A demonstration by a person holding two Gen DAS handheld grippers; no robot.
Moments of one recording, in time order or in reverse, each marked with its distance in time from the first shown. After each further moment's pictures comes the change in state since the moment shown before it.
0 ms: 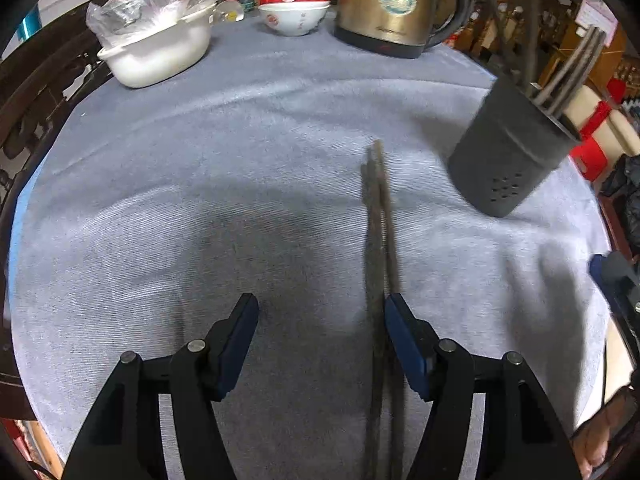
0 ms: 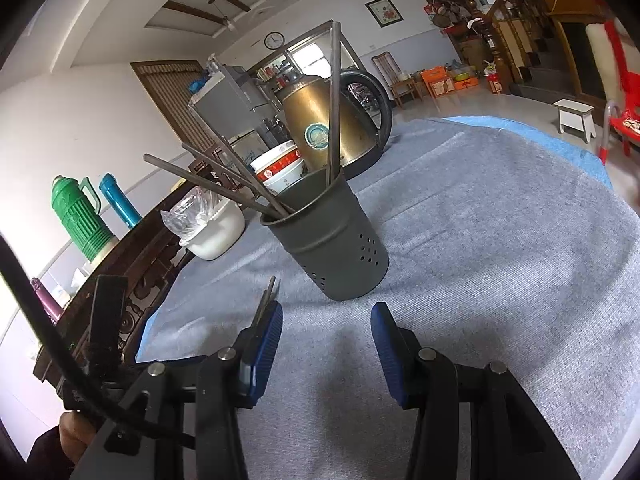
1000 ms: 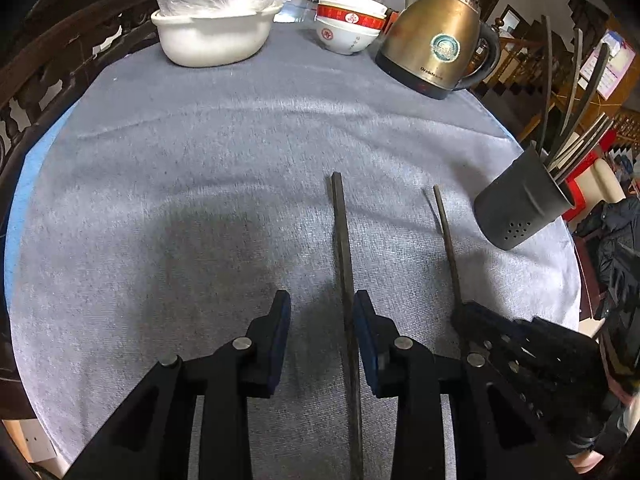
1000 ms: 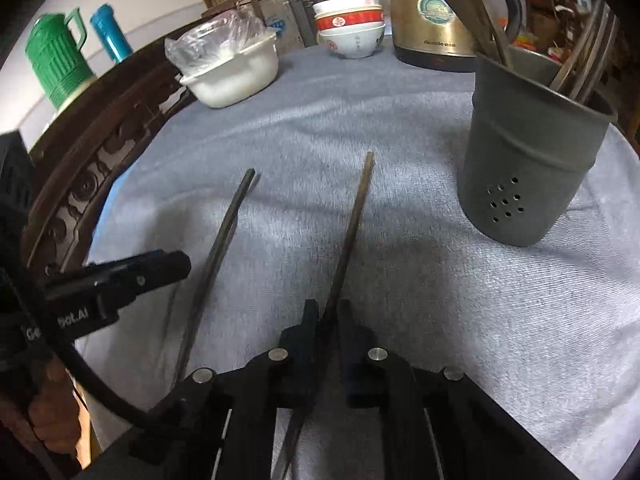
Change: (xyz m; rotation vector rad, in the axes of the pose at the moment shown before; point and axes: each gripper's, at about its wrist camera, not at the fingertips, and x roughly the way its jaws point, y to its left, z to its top) left arm -0.022 0.081 -0.002 -0.126 -0.034 -0.160; right arm 0.127 0.105 -0.034 -0.319 0.480 -0.127
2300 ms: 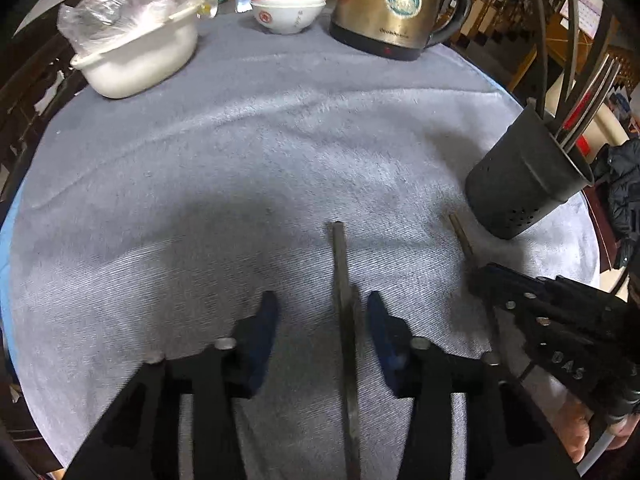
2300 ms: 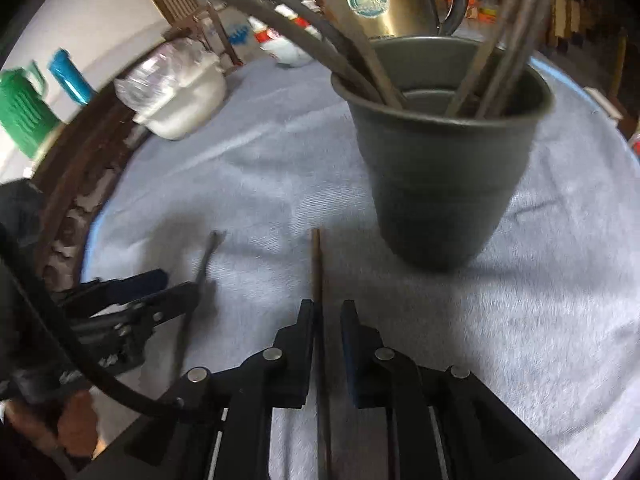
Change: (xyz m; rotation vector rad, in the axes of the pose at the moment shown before) left arm 0.050 -0.044 0.040 0.183 0.102 0.043; right arm 0.004 -0.048 0.031 0.165 0.041 -0.016
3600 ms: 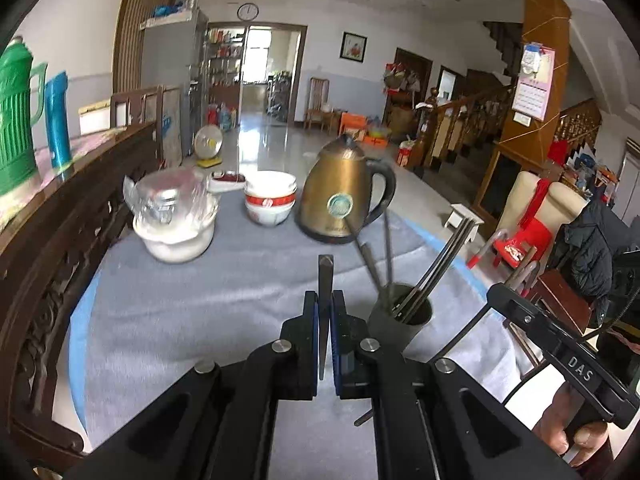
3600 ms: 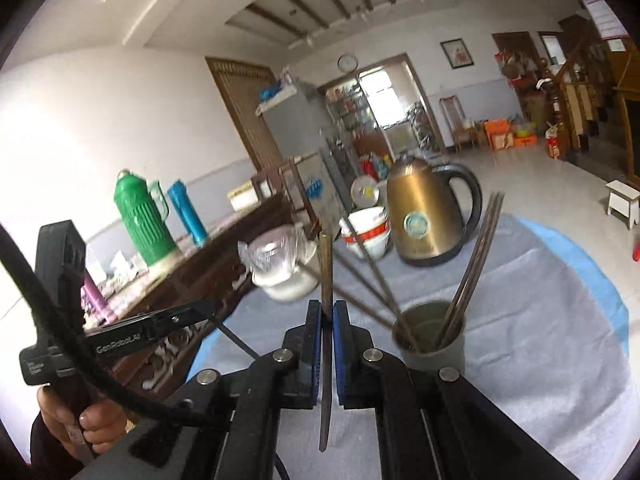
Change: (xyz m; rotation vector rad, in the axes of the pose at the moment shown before) left arm -0.223 -0.054 -0.012 0.022 -0.553 -0.018; right arm -0.223 -0.014 -0.022 -0.057 -0.647 0.265
